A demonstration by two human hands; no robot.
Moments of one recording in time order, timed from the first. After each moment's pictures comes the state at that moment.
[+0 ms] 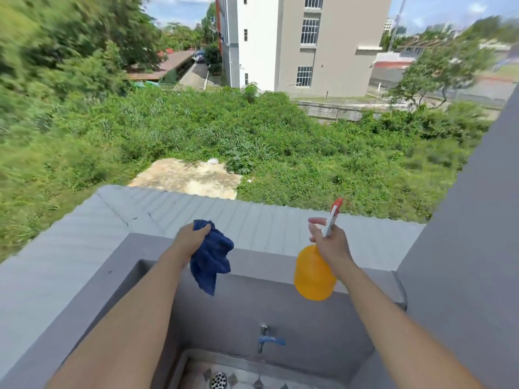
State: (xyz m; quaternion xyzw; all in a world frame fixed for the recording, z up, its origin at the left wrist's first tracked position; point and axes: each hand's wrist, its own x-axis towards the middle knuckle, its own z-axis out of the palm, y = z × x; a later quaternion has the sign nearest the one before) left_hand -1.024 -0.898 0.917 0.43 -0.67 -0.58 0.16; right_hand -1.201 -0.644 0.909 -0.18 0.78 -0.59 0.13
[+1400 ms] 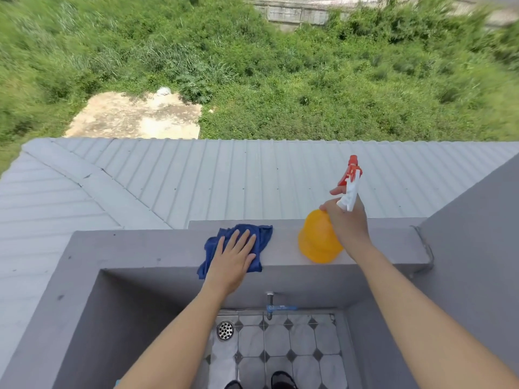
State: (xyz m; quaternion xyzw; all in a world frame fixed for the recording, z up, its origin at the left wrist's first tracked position) left_hand -1.111 -0.923 0.685 0.08 -1.00 -0.04 -0.03; right_hand -1.254 -0.713 0.843 -0.02 0.82 -0.56 0.09
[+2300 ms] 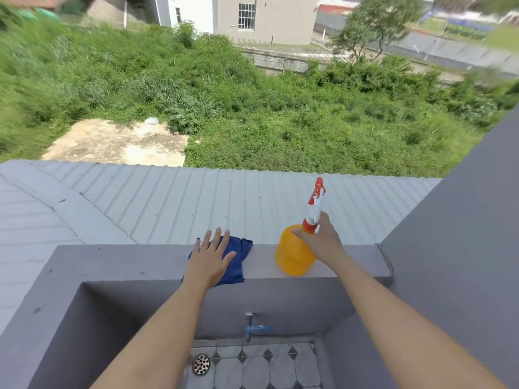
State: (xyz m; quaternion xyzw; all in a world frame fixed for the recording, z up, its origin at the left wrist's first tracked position) left_hand -1.119 -0.930 0.732 0.16 -0.98 -0.08 -0.07; right_hand -1.247 -0.687 0.836 -0.06 0.87 -0.46 0.16
